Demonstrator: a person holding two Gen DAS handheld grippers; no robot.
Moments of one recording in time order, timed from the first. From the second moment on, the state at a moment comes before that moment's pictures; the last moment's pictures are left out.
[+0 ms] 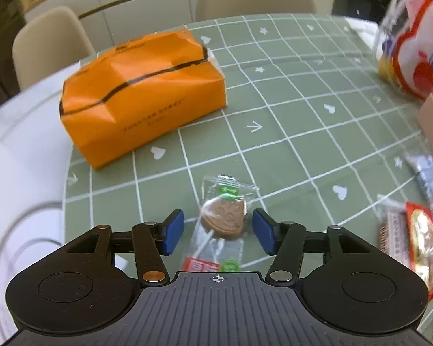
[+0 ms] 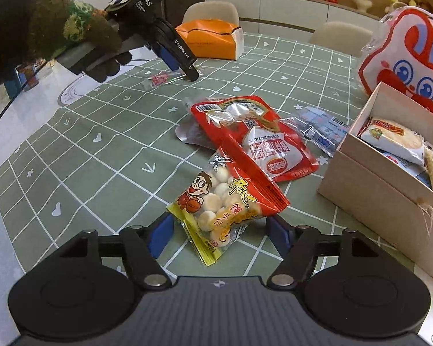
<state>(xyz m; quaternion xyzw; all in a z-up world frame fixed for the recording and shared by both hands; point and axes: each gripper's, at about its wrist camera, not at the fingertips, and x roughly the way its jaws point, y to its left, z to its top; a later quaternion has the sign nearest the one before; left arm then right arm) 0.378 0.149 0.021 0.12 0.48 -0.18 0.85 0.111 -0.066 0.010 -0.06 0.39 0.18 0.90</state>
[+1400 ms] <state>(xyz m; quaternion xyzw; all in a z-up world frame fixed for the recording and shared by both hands) -0.023 0.091 0.023 -0.22 0.40 0.07 0.89 0.101 -0.069 0.029 -0.14 0.43 0.35 0.82</state>
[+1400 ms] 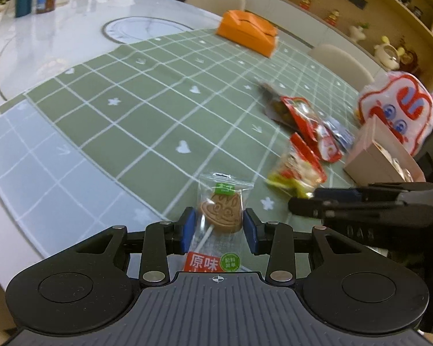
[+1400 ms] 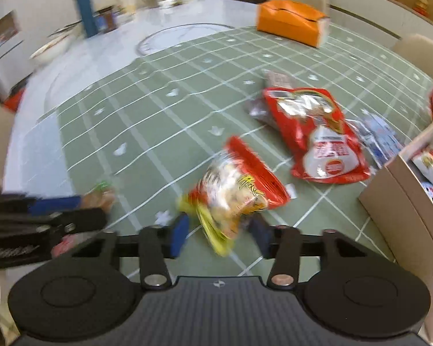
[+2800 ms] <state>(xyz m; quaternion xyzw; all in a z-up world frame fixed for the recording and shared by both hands) -0.005 0.086 0.029 -0.11 0.47 -0.04 0.87 0.103 -0.032 0.019 -0.09 0.43 0.19 0.88</state>
